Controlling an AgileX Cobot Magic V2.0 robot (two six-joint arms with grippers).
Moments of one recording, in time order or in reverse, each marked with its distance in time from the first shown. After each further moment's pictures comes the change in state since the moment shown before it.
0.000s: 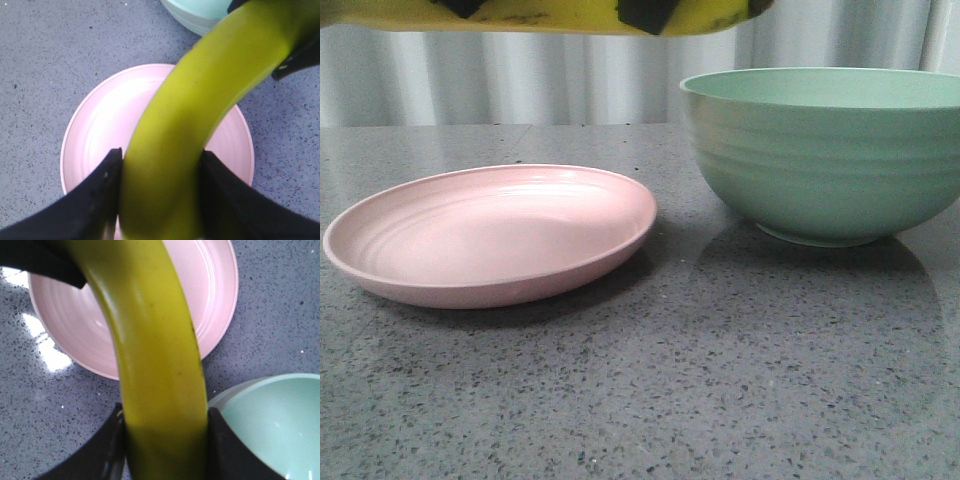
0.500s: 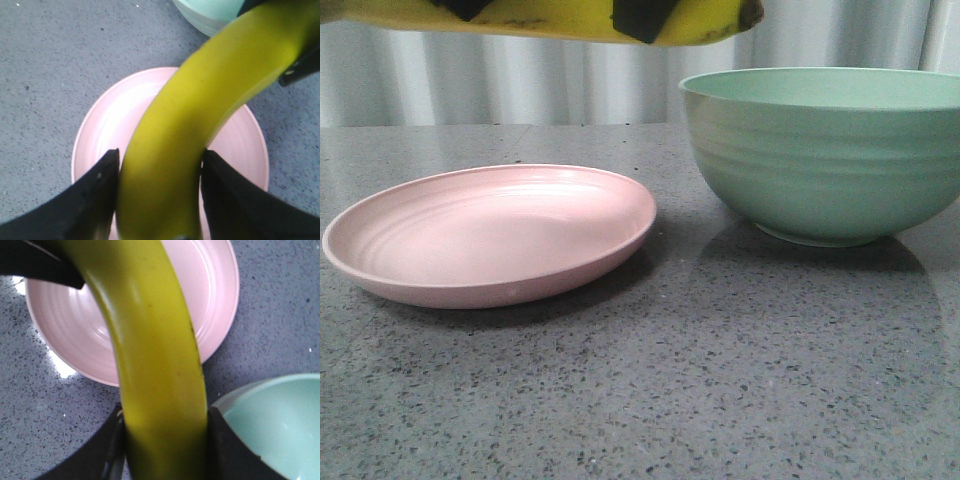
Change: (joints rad) left arm 0.005 0.006 0.000 0.028 -0.038 -0.023; right arm -0.036 0.014 -0.003 0.031 -0.009 0.034
